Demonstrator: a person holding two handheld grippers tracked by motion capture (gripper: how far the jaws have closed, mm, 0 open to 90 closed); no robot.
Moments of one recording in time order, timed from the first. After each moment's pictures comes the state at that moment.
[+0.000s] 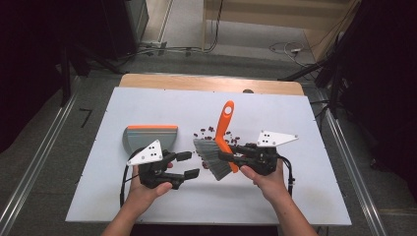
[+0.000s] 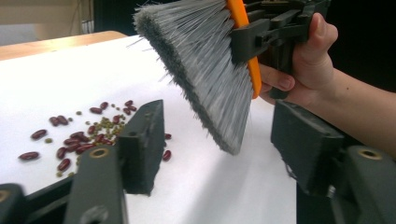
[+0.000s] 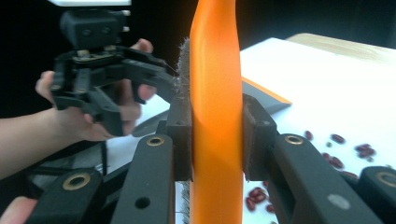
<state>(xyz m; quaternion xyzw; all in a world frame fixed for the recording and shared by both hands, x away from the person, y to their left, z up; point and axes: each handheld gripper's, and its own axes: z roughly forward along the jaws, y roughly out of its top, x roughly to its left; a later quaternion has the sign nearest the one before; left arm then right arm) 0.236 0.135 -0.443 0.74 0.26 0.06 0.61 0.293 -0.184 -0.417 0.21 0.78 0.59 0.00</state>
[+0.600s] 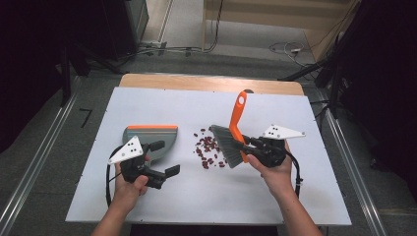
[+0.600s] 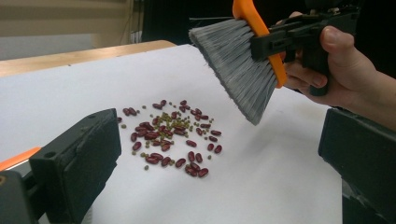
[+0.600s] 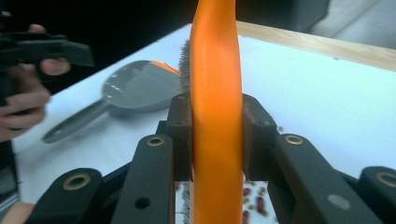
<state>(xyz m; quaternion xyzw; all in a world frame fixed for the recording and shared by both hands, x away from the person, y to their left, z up) 0.238 0.174 -0.446 0.72 0.32 0.12 0.61 0.308 -0.203 -0.417 0.32 0.78 0.53 0.10</state>
